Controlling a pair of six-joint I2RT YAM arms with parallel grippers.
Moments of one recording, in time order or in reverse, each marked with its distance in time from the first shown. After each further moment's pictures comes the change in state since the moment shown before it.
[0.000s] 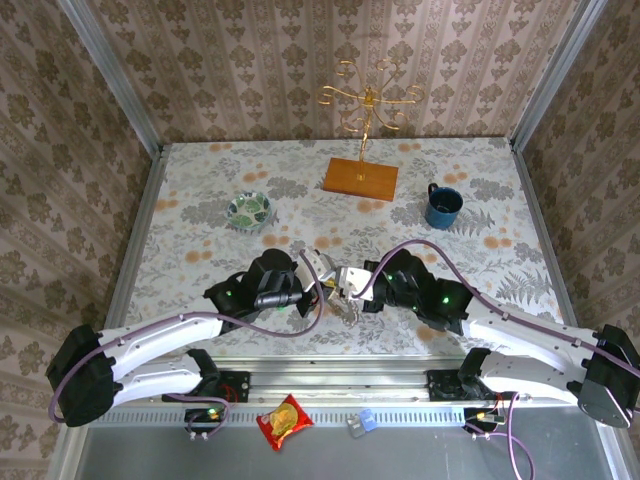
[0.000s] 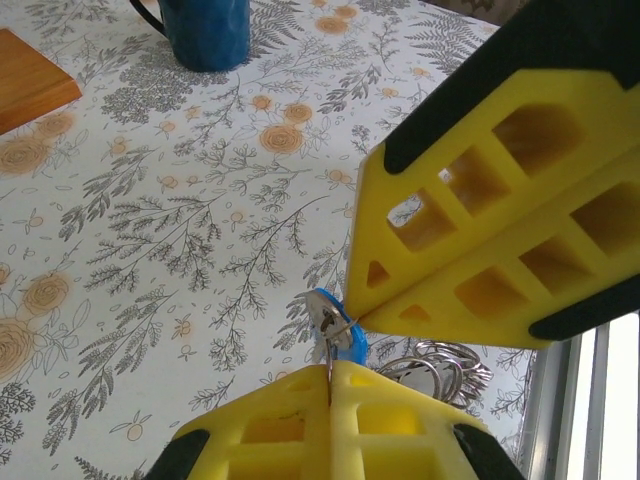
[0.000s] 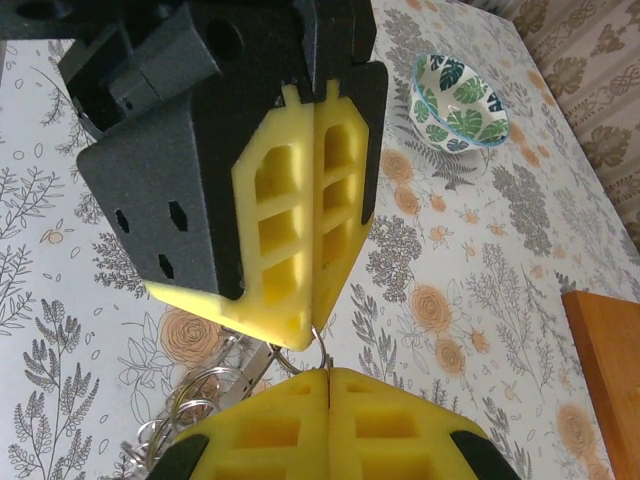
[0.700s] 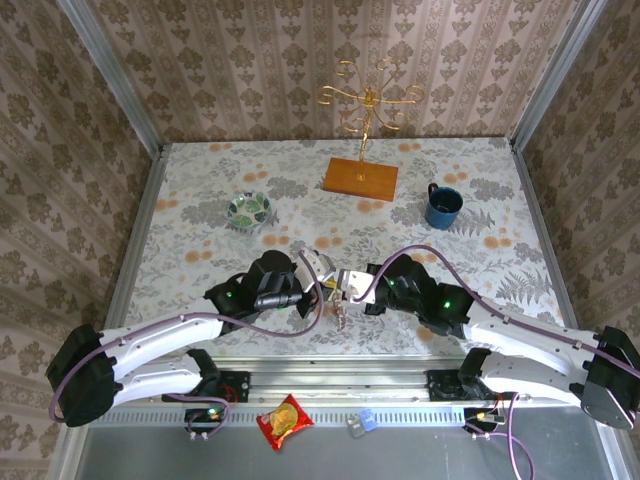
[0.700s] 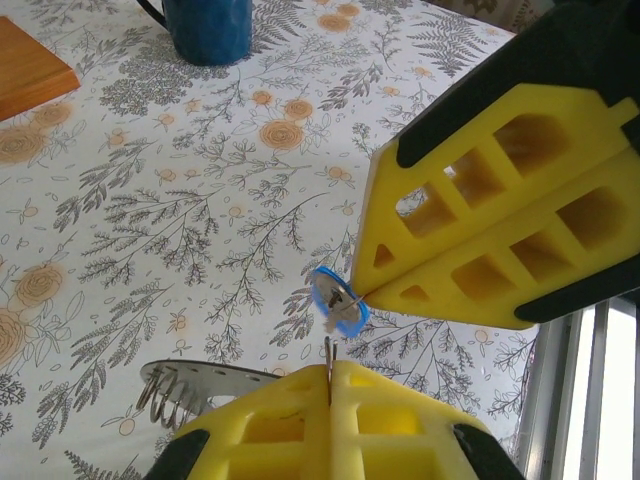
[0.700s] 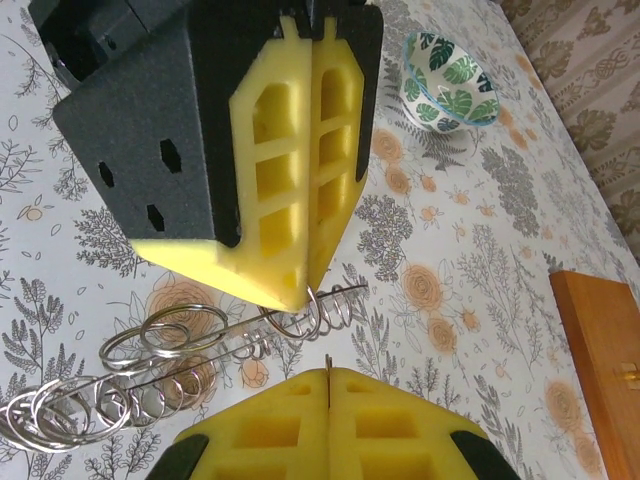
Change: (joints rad) left arm 0.000 0.000 -0.018 0.019 -0.001 -0.025; right arm 0.009 -0.027 -0.046 0.020 0.050 -0.002
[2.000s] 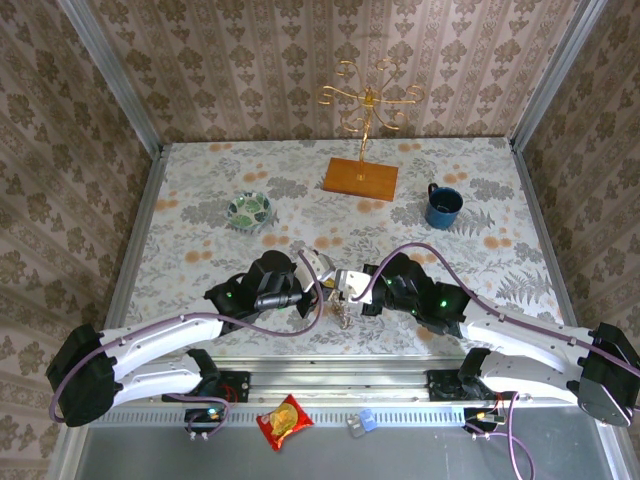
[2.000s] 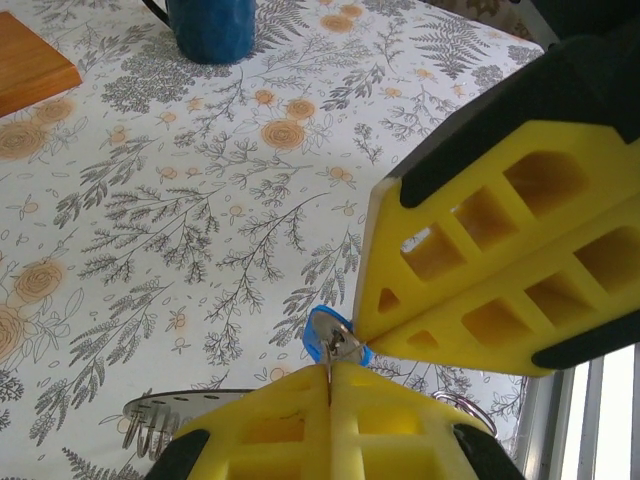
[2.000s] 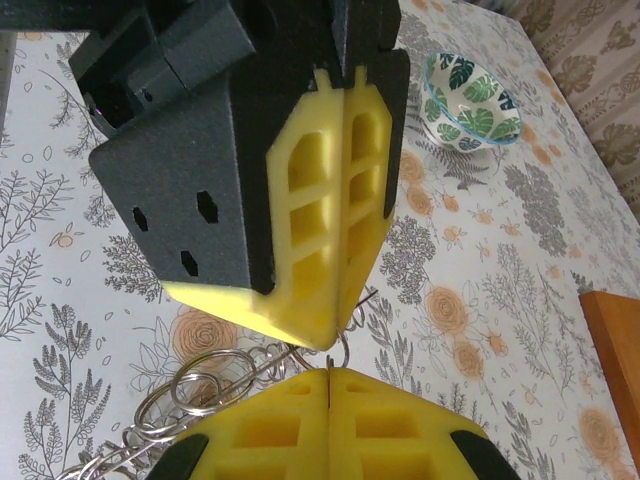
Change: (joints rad) left arm 0.000 0.000 -0.002 0.006 -0.003 -0.013; right arm 0.000 0.029 0.000 0.040 -0.060 0.028
